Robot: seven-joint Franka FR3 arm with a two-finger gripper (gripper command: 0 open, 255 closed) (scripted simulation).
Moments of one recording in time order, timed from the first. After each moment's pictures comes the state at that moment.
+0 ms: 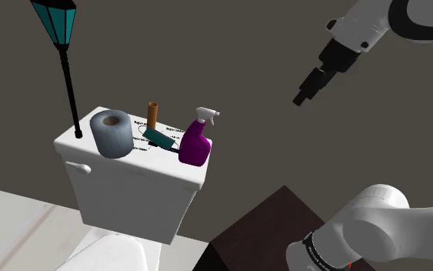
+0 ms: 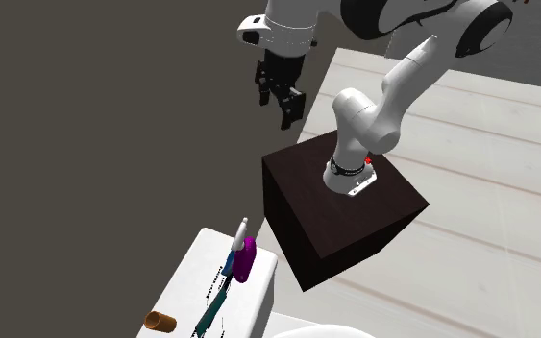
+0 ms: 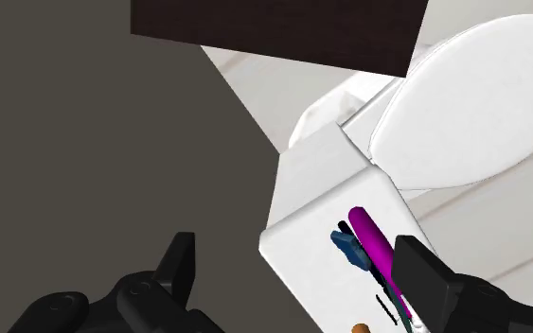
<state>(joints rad) -0.02 -0.81 0.04 -2.27 0.01 1.58 -0.10</state>
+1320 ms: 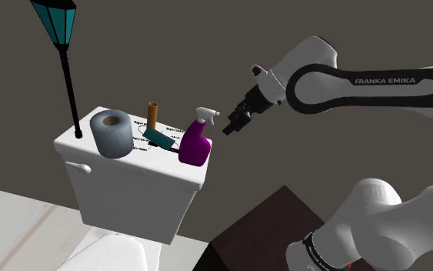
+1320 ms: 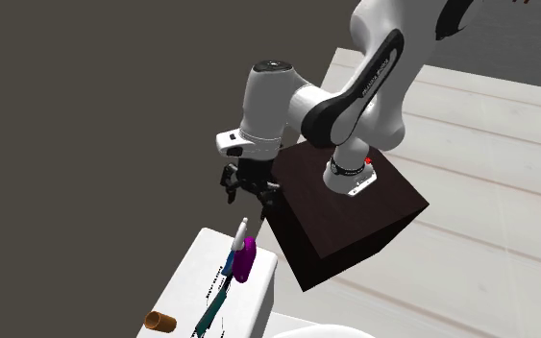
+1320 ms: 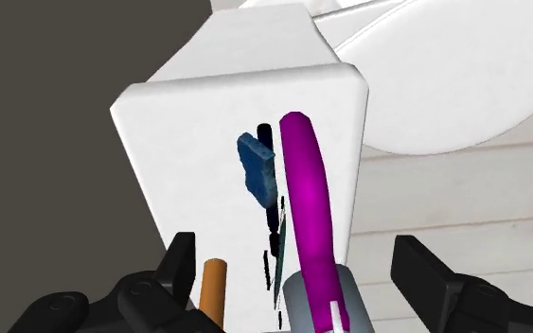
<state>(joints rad) 0.29 -0.54 -0.07 -2.61 0.25 2.46 -0.57</state>
